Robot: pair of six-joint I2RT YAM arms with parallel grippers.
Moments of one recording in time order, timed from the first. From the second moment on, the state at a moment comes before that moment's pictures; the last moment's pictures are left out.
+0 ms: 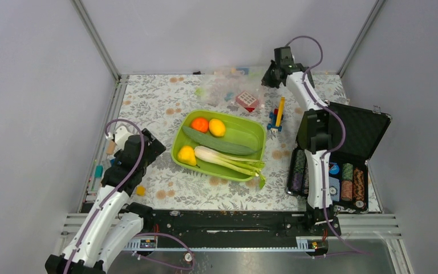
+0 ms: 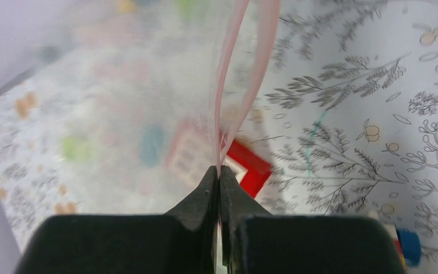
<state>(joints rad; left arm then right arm) -0.28 0.71 0.64 -0.64 -0.44 -0.83 0.19 2.43 2.26 -0.68 -0.04 0.68</state>
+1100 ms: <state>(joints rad) -0.28 0.25 0.77 -0.85 -0.20 -0.84 0.91 1.36 1.58 -0.33 -0.39 0.45</state>
